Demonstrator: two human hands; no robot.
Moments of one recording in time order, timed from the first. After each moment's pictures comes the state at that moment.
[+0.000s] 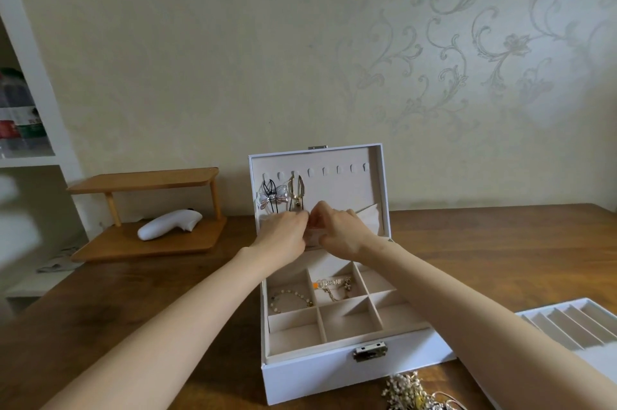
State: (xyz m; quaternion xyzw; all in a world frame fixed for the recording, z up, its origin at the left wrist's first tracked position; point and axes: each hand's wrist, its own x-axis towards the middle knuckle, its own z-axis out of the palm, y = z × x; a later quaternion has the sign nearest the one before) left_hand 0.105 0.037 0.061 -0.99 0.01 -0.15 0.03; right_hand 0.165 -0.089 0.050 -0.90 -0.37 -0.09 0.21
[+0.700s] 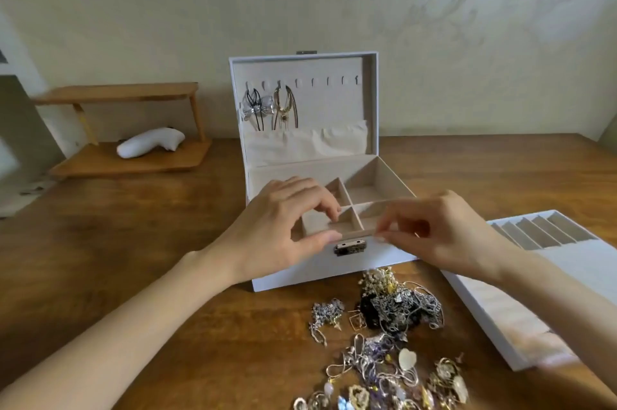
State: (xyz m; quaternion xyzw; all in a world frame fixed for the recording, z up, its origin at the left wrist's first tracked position) left_hand -0.015 0.003 0.025 -0.90 0.28 -0.24 -0.22; right_hand 0.040 -0.234 0.033 -0.84 -0.45 -0.14 0.26
